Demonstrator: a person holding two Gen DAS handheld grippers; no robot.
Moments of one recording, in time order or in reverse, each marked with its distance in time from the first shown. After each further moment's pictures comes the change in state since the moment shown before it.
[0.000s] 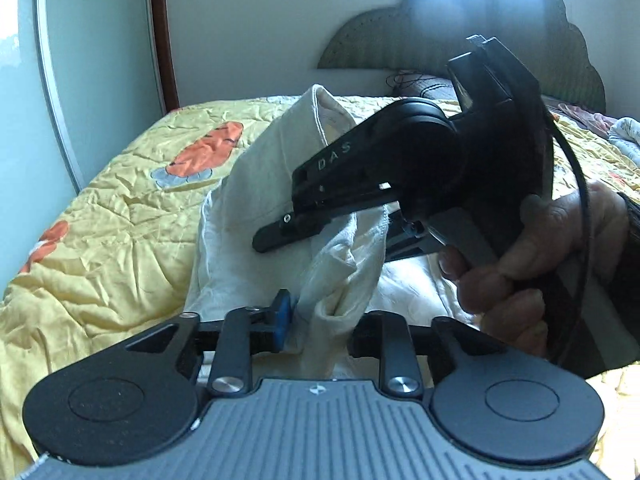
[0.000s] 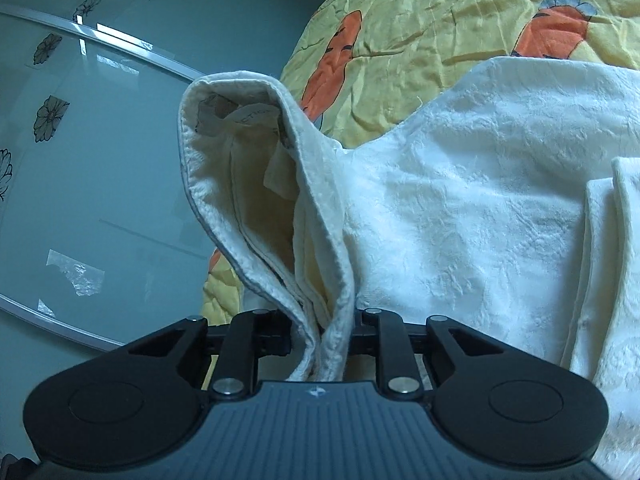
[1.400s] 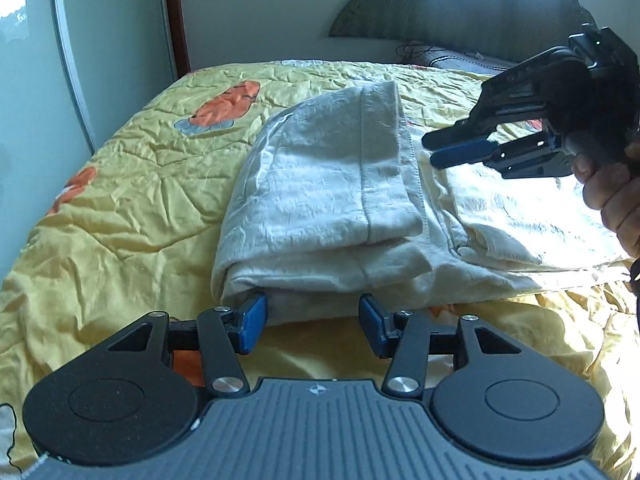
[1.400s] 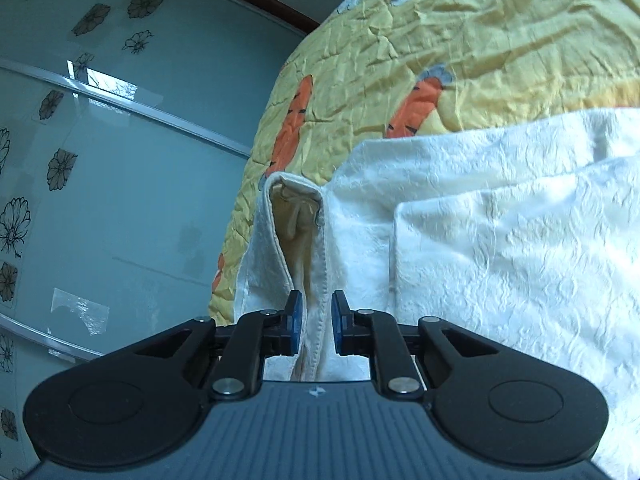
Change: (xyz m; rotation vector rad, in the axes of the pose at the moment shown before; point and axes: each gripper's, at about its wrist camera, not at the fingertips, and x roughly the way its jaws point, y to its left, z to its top) left arm -0.040 0.005 -0.034 -0.029 0.096 0.022; right arm -0.100 -0.041 0.006 0.097 -0.060 -0.012
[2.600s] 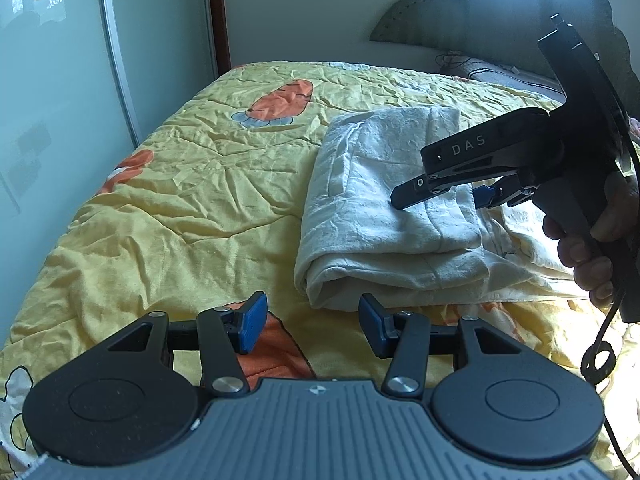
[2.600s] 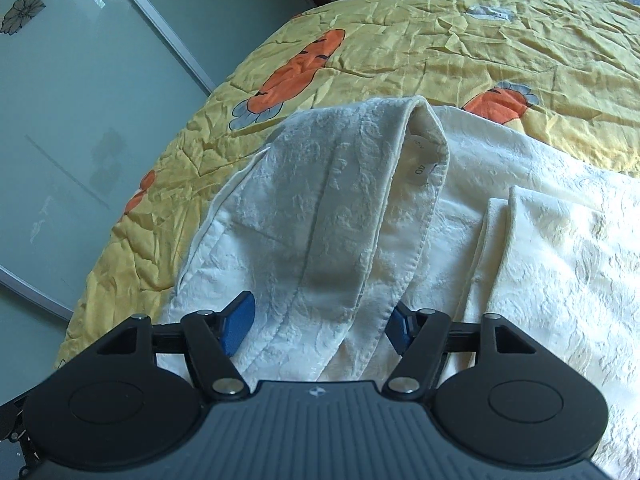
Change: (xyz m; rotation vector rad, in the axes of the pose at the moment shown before) left arm -0.018 0.040 -0.004 -0.072 0.003 0.073; right arm 0.071 0.079 -0.040 -0.385 0.017 -0.371
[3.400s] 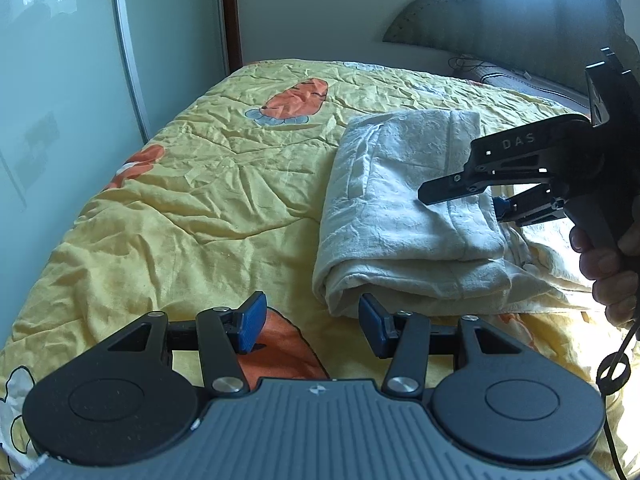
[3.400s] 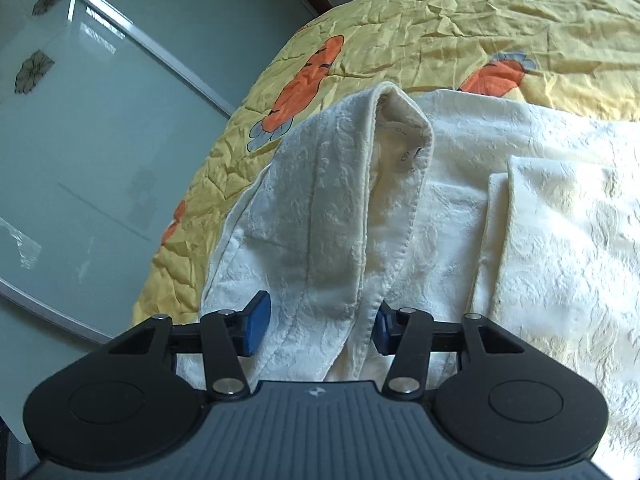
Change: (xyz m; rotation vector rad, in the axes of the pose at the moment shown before) left arm 0.008 0.010 0.003 -0.031 0.005 0.016; right arm -0.002 -0.030 -0.006 0.172 -0.029 0.192
